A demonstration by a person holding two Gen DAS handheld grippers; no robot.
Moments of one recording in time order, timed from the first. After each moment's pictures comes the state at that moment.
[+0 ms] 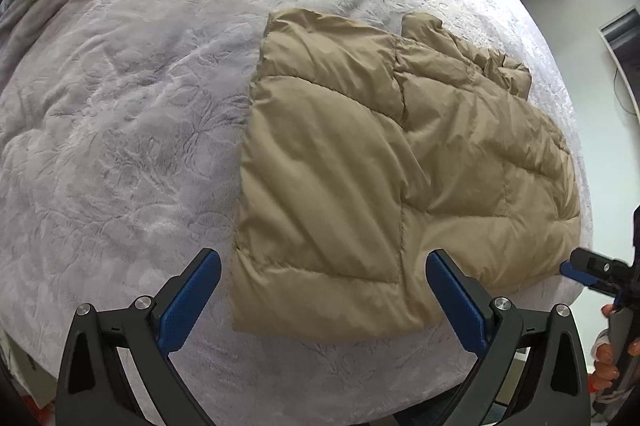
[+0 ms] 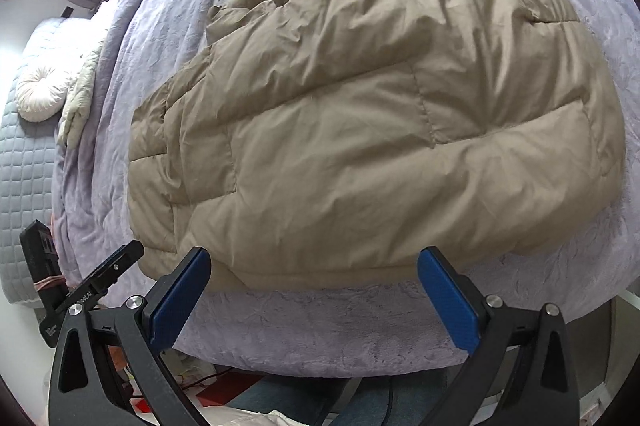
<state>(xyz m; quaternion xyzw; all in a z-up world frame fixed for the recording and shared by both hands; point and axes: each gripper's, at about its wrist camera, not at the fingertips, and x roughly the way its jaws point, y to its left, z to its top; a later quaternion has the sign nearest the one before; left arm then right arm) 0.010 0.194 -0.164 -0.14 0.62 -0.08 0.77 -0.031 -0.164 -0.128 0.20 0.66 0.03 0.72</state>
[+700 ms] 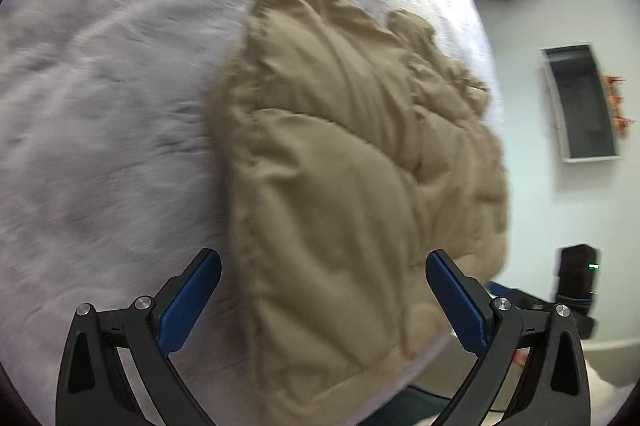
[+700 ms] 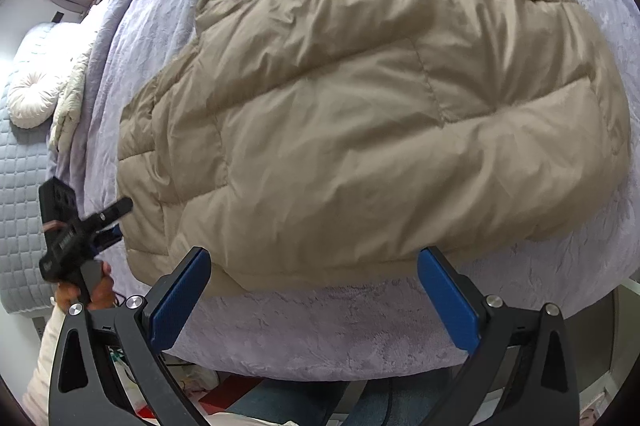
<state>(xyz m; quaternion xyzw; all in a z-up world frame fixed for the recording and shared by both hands) 0.083 0.232 -0.238 -0.29 0.64 -0.26 0.66 -0.043 -0.160 -0.142 0.20 0.67 0.01 0.72</state>
